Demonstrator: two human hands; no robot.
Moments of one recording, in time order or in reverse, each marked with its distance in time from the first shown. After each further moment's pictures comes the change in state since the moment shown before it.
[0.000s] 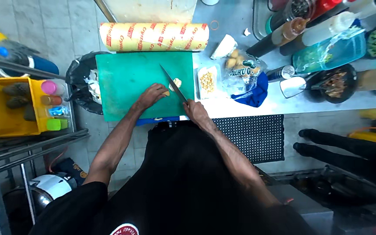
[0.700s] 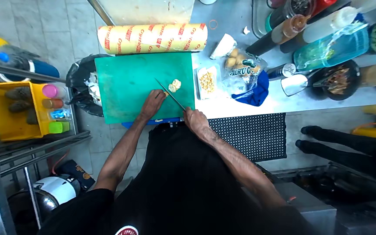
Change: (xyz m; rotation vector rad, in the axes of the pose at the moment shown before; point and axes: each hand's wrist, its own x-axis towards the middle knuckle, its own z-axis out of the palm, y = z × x) left_hand -0.015 0.025 0.031 0.052 0.271 -0.130; right_hand -0.032 -0.016 0.005 -0.218 -0.041 0.070
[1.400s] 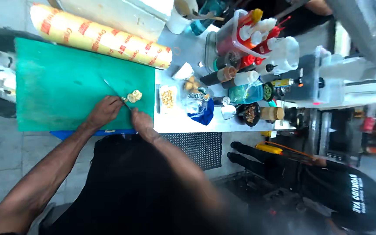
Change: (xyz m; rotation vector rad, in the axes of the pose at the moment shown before) left_hand 0.001 -0.002 0.005 -0.047 0.099 0.001; right_hand 0.057 -0.041 0.014 -0.030 0.074 -0.040
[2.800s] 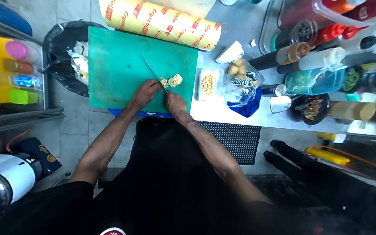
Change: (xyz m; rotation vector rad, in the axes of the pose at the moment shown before) left_hand -0.007 -0.003 -0.019 -0.023 -0.064 -0.075; right_hand 0.017 -0.021 0.004 -0.038 -0.036 -0.005
